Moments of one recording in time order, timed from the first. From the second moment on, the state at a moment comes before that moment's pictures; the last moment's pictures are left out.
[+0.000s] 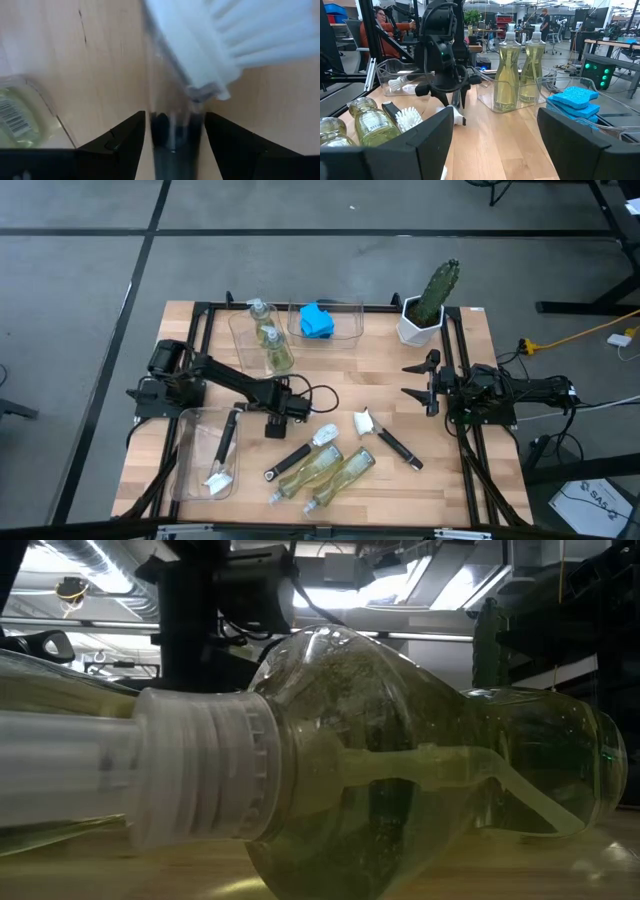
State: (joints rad) left arm -0.16 1.84 1.09 -0.77 -0.21 -0.14; right arm 0.04 0.00 0.03 -0.01 0.16 -0.03
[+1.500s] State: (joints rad) left arm -0.68 1.11 1.09 -0.80 -0.74 -1.04; right arm 0.04 0.00 0.03 -0.01 0.16 -0.03
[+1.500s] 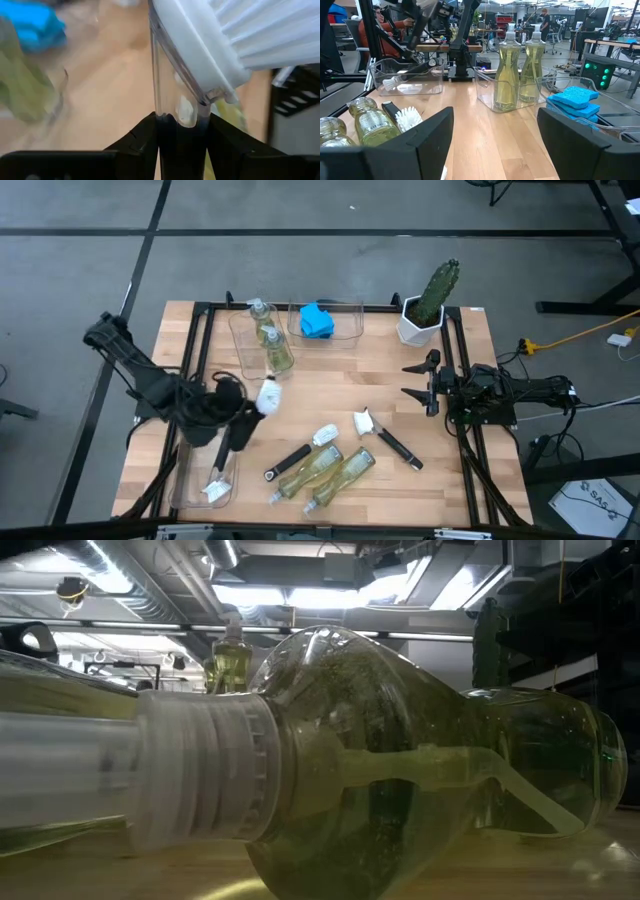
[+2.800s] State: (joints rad) left arm -1.04 1.54 1.05 -1.11 -0.73 -2.20; right arm 0.04 0.00 0.03 -0.01 0.16 -0.03
